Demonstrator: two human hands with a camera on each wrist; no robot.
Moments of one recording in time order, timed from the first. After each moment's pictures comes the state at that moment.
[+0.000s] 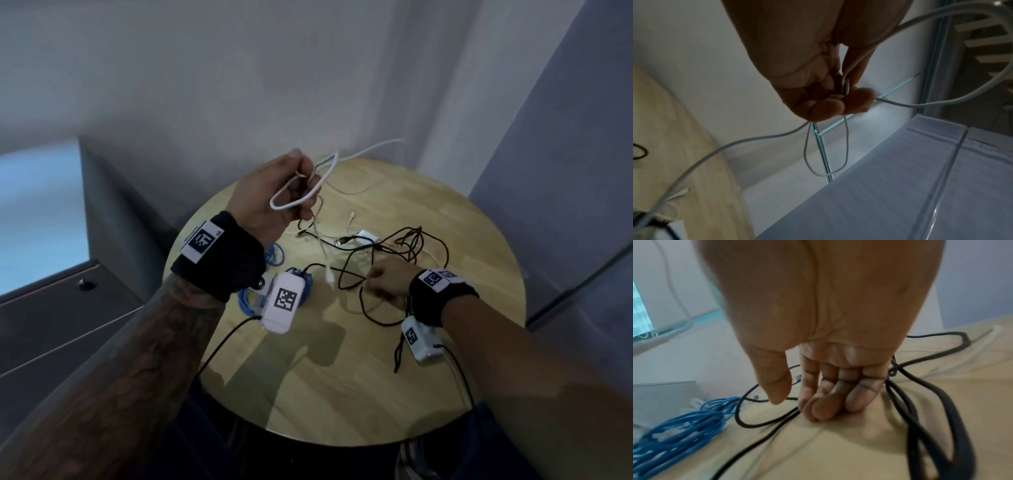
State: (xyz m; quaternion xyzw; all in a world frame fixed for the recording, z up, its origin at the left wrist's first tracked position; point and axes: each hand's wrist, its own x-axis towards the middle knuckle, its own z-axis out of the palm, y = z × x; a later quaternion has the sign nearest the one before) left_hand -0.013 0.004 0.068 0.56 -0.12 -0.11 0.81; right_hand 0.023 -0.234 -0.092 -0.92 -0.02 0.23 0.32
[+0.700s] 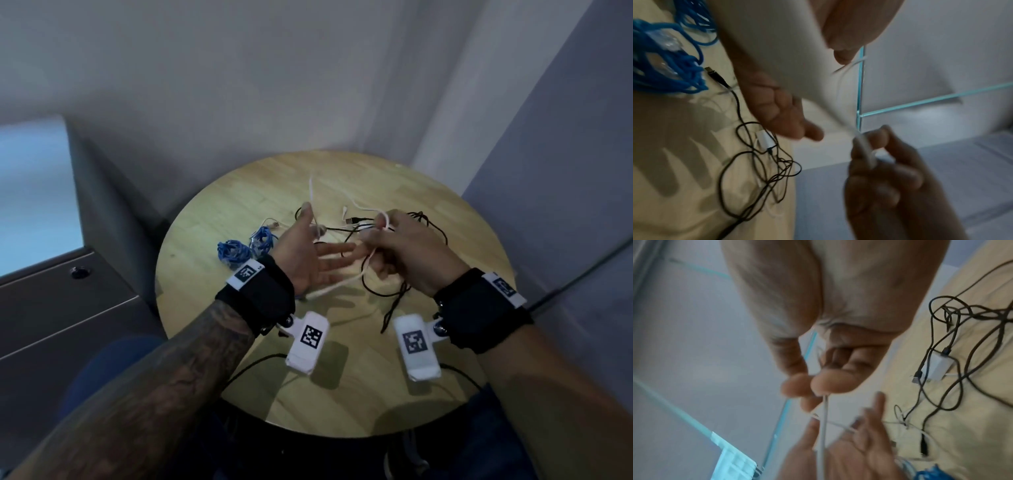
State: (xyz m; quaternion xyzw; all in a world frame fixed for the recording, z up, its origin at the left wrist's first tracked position) left_hand -0.034 -0.021 -0.007 0.51 0.10 -0.25 0.82; right_hand -0.049 -0.203 0.025 -0.71 -0.04 0.15 0.69
